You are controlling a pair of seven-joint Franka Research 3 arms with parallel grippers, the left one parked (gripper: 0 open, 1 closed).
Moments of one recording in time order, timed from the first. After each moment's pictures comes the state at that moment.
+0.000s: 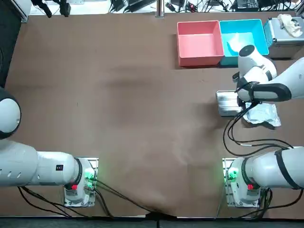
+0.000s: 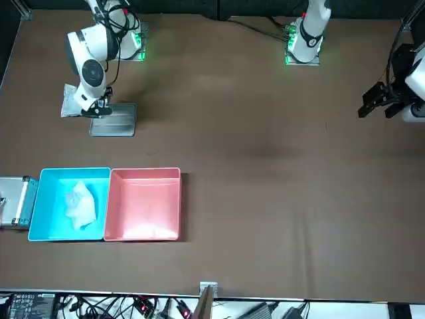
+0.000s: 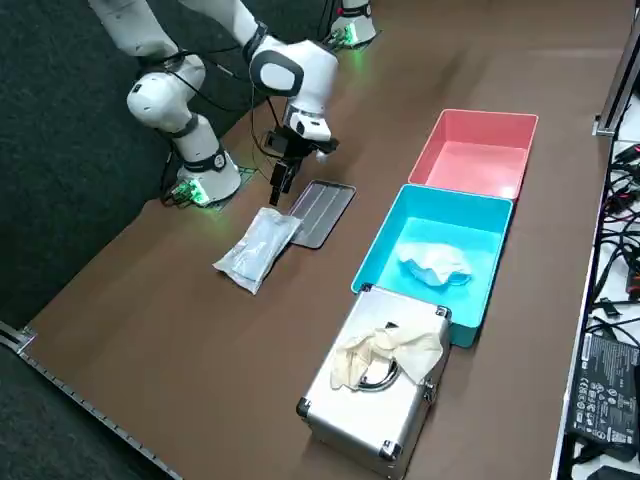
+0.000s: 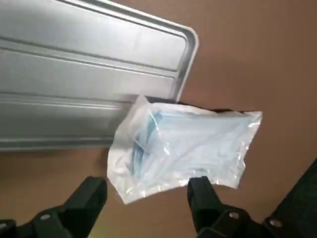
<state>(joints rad) 0.18 -0.09 -0.08 -2.67 -0.56 2.13 0.31</state>
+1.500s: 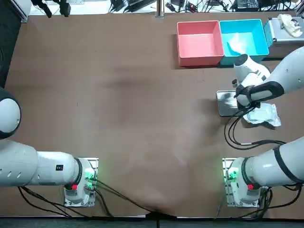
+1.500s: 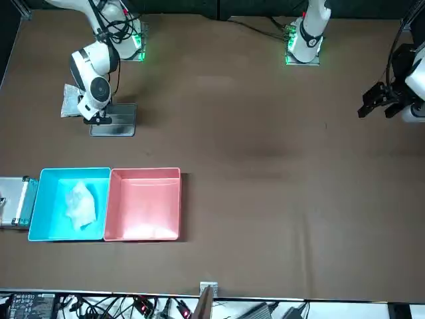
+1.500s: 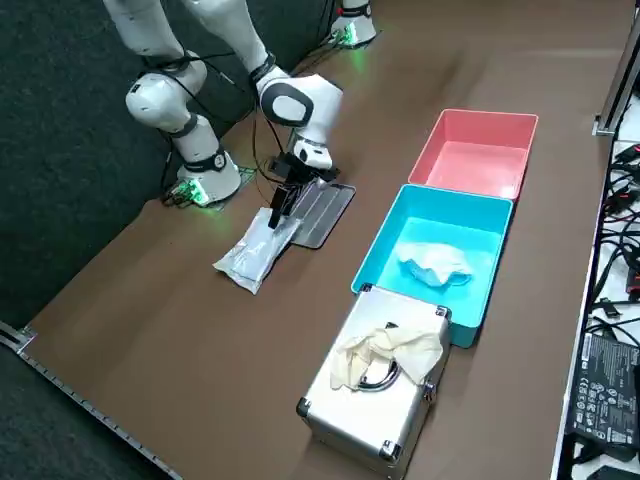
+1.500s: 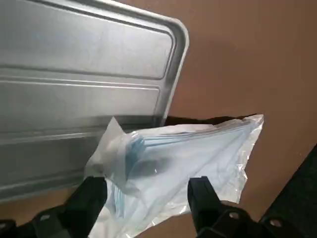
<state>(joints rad) 0.13 0.11 -0.09 -2.64 -0.73 2.22 0.49</state>
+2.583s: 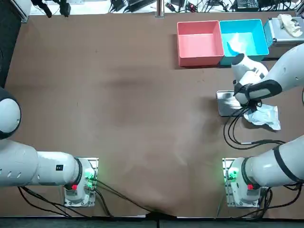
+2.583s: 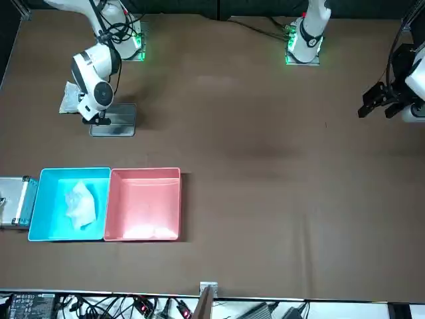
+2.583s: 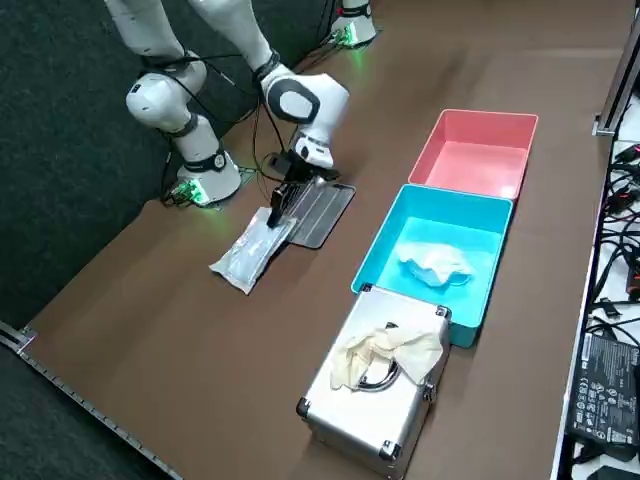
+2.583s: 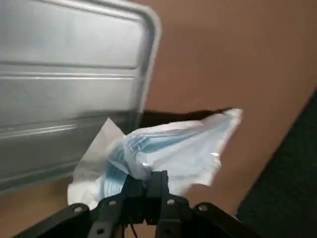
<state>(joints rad) 0.15 0.13 -0.08 -2.60 -0.73 2.11 0.55</state>
